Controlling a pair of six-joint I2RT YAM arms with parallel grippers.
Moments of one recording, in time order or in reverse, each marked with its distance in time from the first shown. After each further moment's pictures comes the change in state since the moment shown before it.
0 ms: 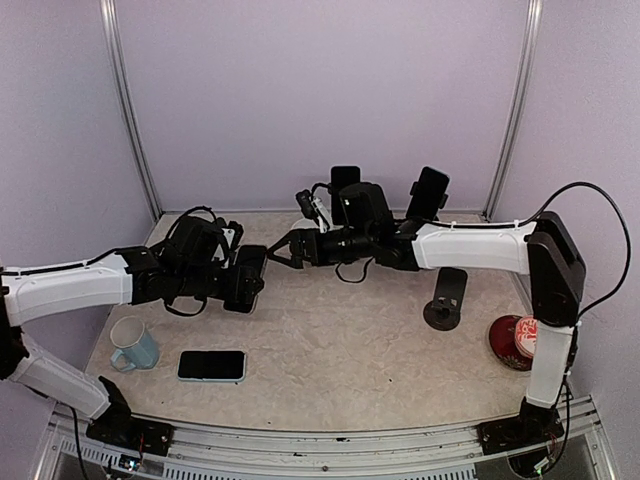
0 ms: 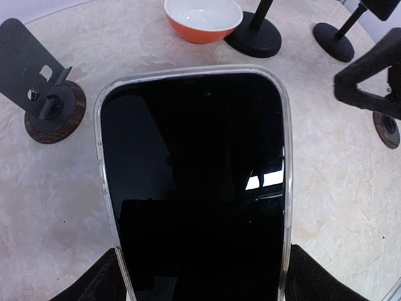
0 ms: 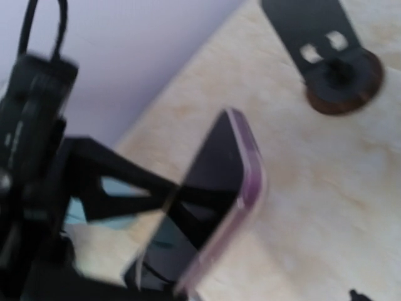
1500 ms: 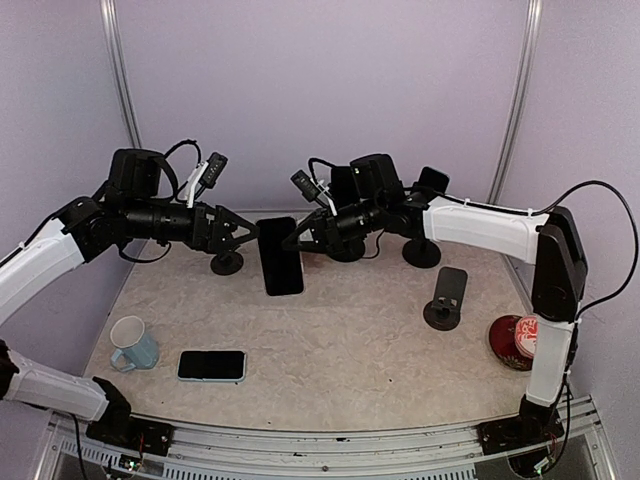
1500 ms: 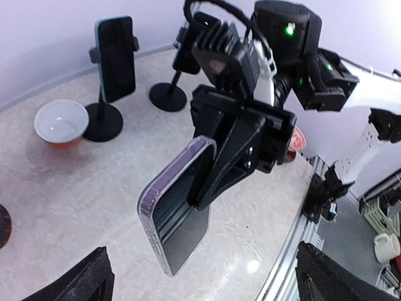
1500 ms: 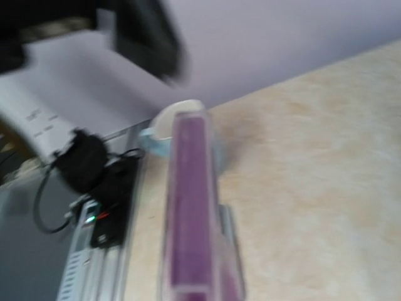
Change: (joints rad) left arm 0.150 -0.168 0.309 -0.164 0.631 0.166; right arm -0.086 0.010 0.193 -0.207 -0.456 -0.420
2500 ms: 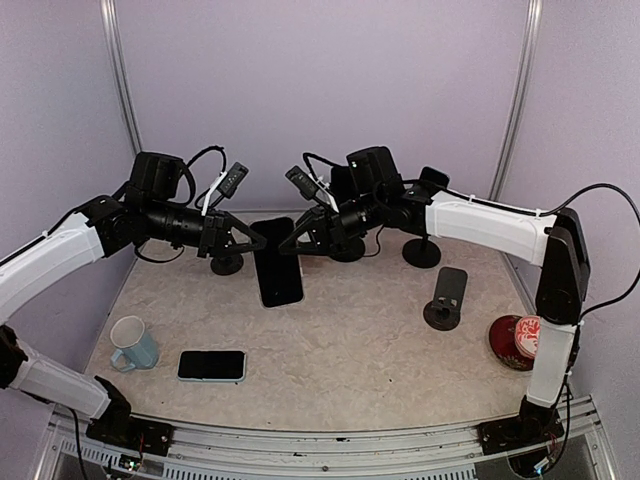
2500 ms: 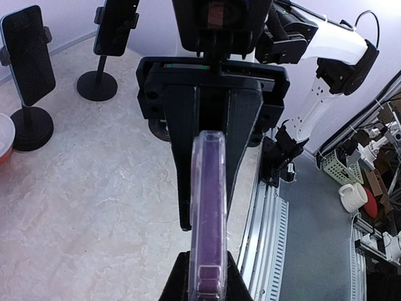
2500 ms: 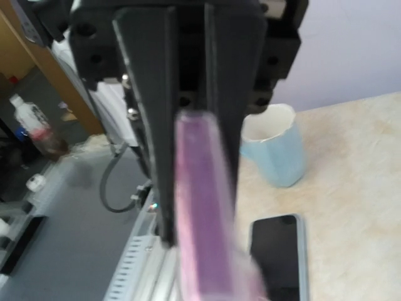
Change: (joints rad) left arm 0.011 0.109 0.000 0.032 0.319 0.112; right arm 0.042 -0.023 0.048 -0.082 -0.188 -0.066
